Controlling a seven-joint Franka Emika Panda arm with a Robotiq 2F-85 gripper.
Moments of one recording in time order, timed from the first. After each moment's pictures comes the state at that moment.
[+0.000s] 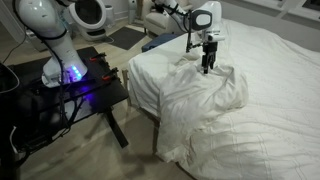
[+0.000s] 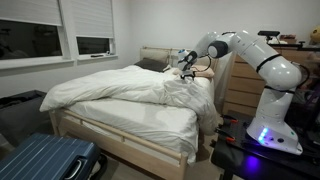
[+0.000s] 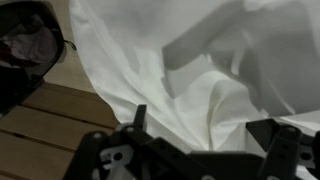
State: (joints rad) arm -0.23 0.97 -0.50 -1.27 -0.10 2.29 0.87
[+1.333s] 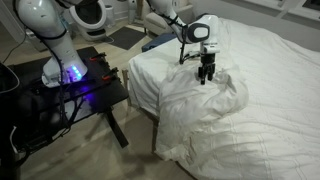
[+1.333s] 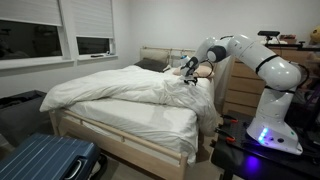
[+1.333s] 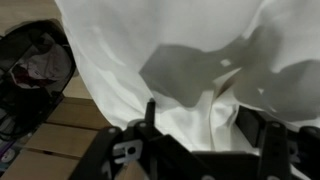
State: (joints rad) arm -0.26 1.05 -0.52 -1.28 -0.10 2.36 1.03
